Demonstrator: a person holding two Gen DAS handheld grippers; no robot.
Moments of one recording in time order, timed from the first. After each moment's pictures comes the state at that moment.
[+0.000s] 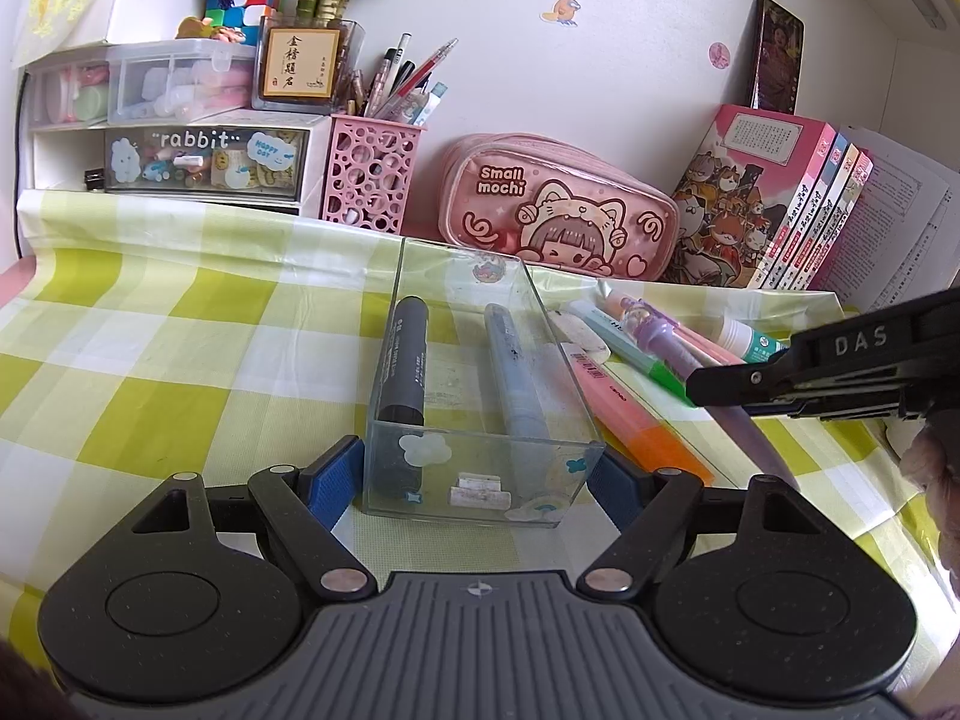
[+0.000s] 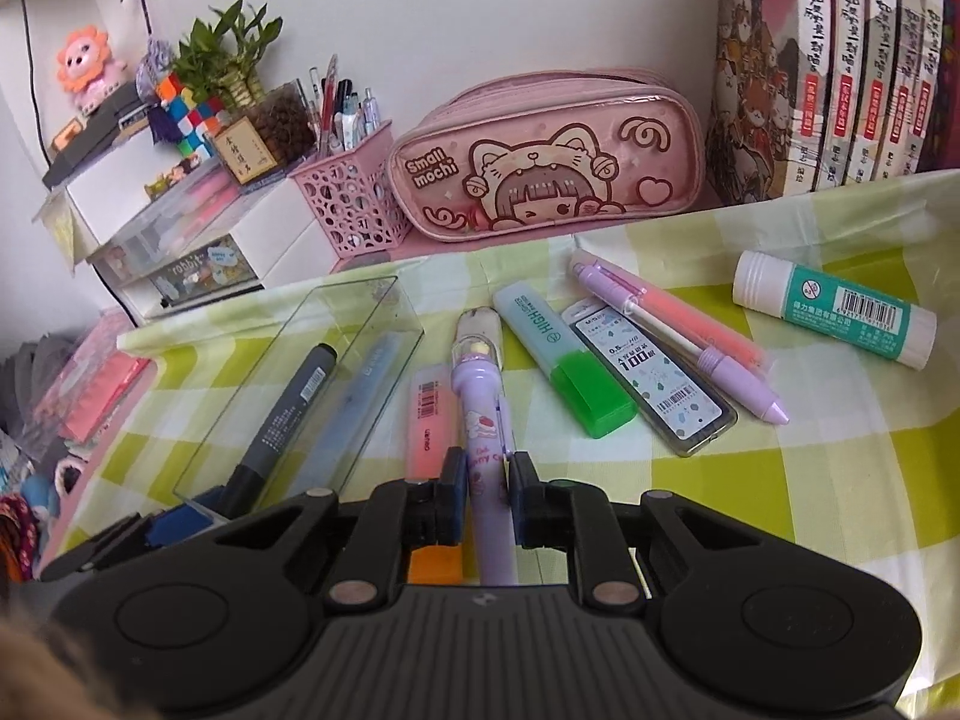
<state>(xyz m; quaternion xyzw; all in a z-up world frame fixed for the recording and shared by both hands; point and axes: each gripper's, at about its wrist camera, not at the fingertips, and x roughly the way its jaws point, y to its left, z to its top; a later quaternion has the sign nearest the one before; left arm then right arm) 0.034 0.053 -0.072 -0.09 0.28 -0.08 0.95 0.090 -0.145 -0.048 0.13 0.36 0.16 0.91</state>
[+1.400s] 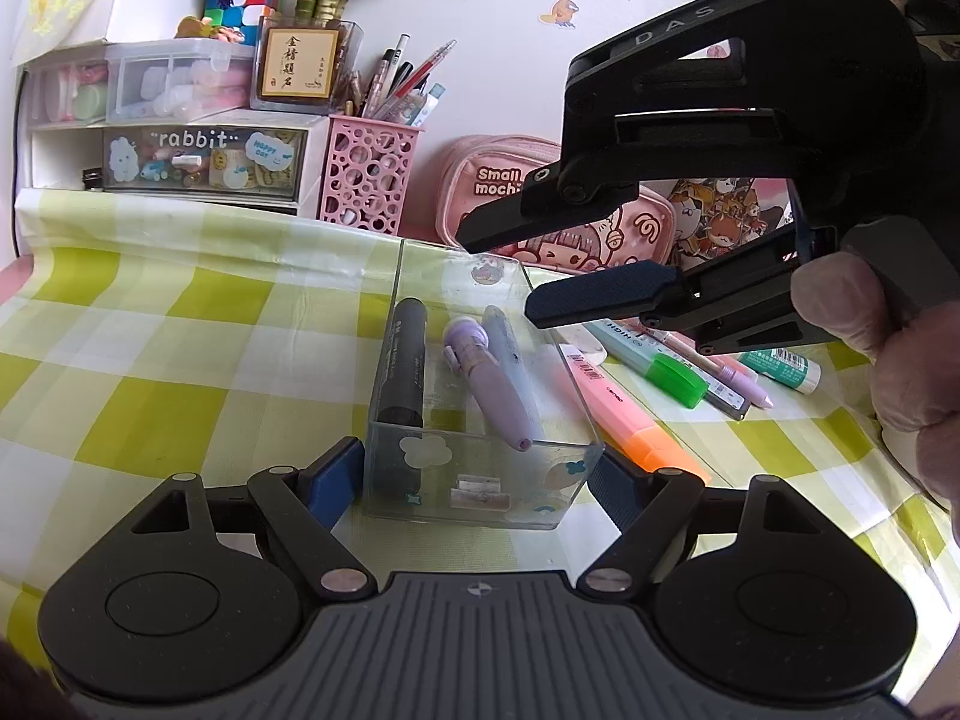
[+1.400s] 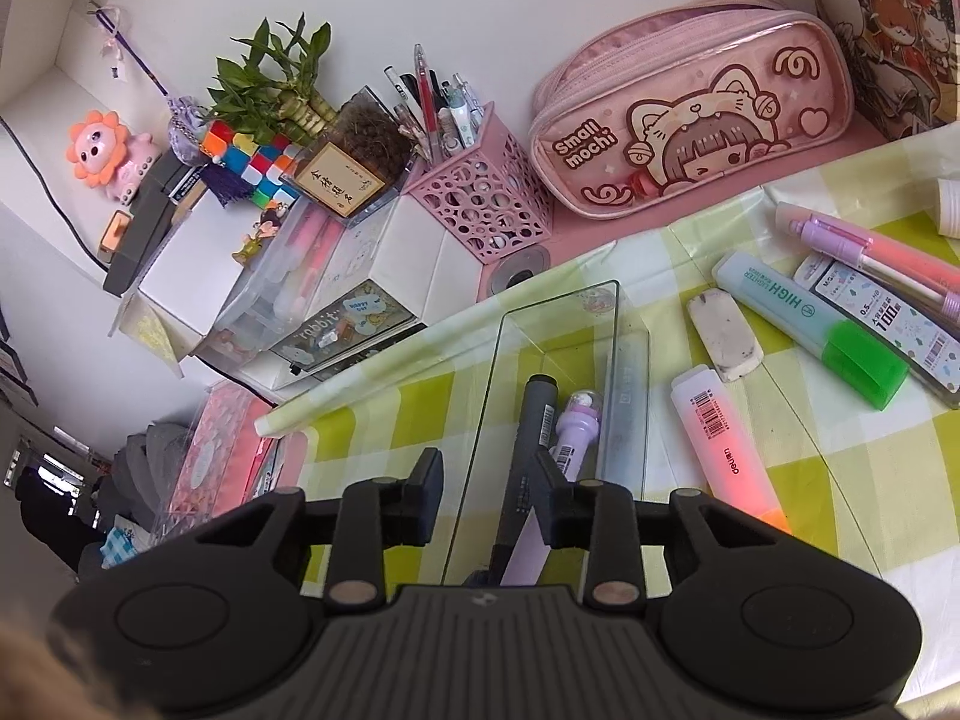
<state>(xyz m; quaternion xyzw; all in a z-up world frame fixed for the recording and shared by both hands) 0.033 0.050 -0.072 -0.09 0.28 -0.08 0.95 0.121 -0.067 -0.021 0.25 0.40 0.21 0.86</state>
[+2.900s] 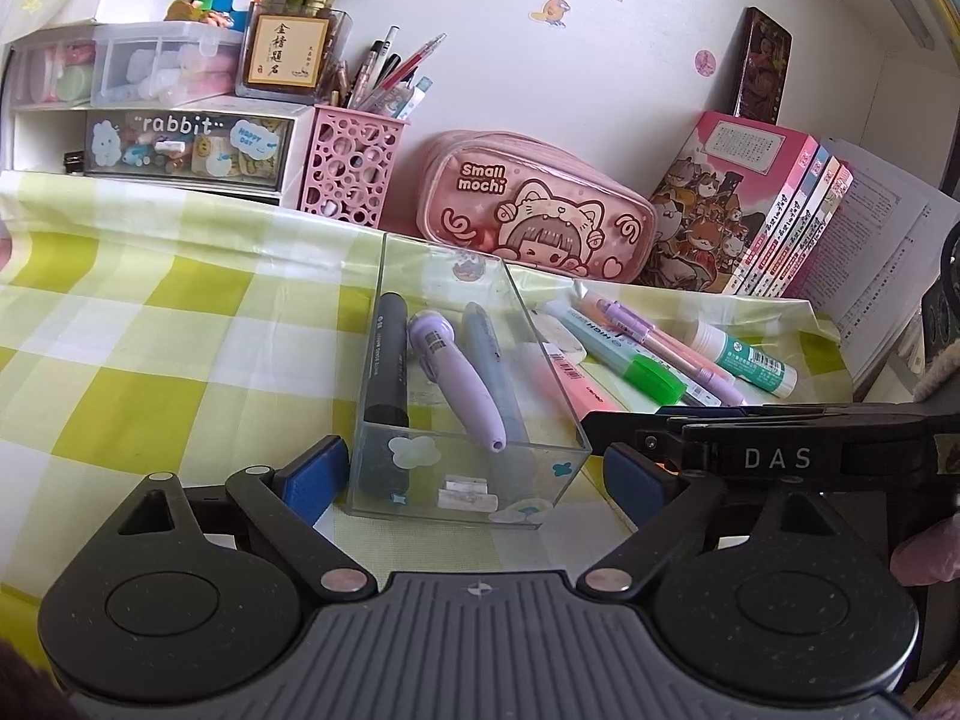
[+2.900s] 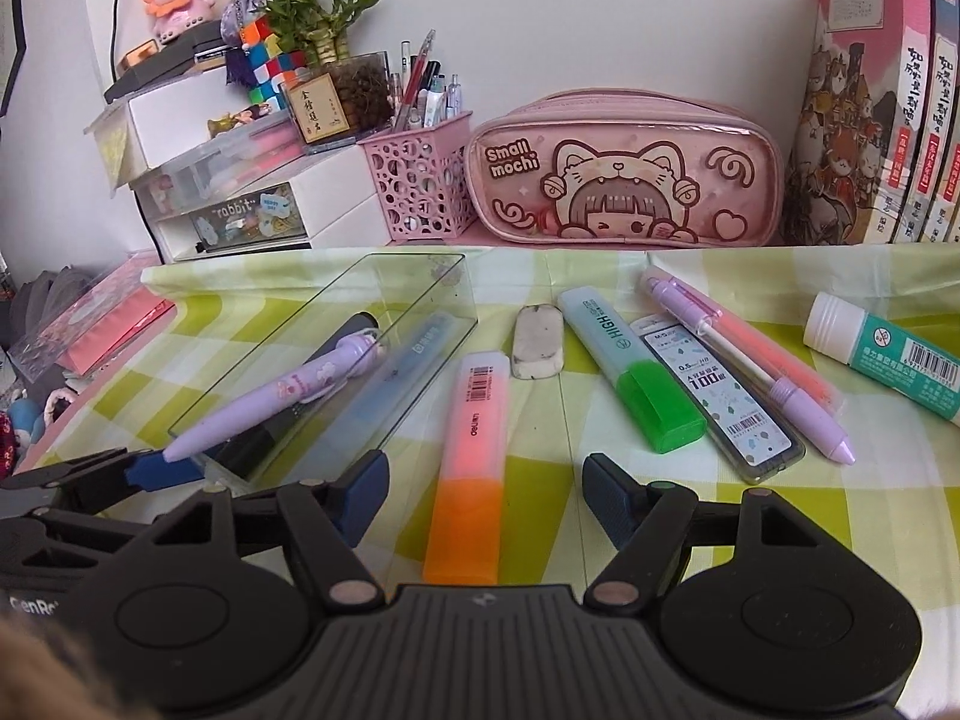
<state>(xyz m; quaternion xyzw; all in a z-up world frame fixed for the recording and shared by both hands) 0.035 0.055 -0.073 -0.11 0.28 -0.11 0.95 0.085 -0.110 -0.075 0.02 0.31 0.19 0.93</state>
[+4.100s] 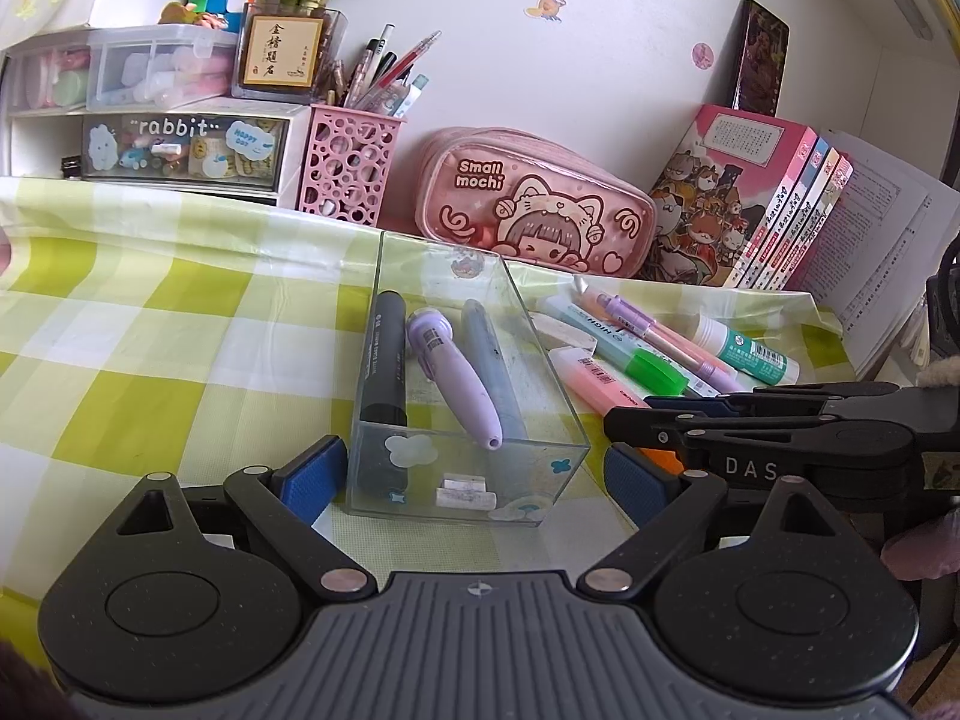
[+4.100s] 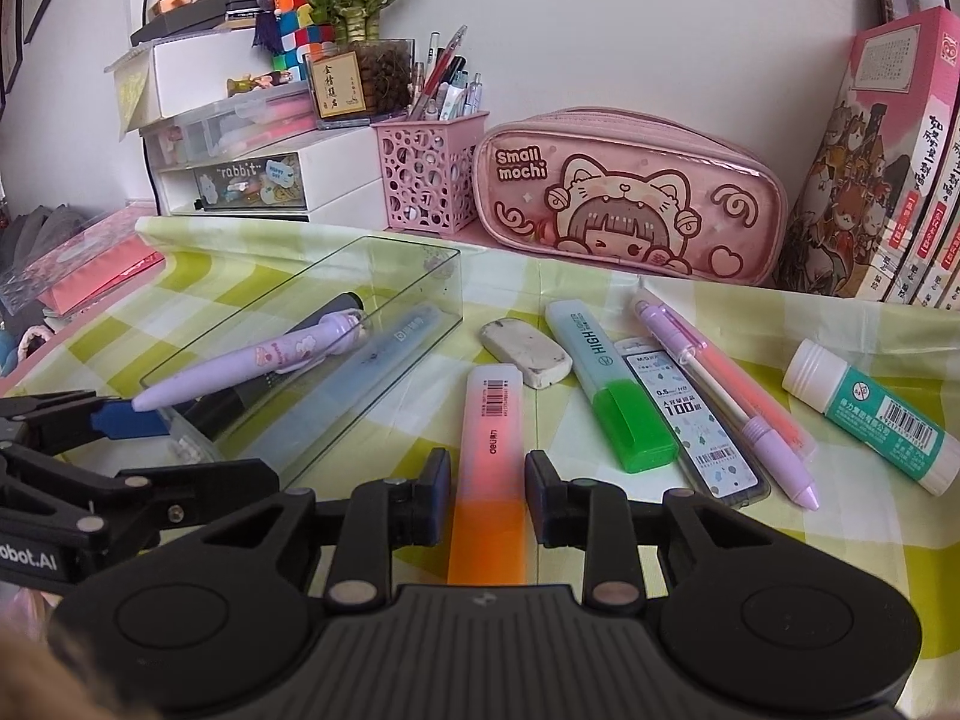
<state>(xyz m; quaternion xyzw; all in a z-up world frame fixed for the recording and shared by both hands) 0.036 0.053 -0.074 -0.10 0.29 -0.11 0.95 0.083 -0.105 -0.077 -0.06 0.29 0.18 0.94</state>
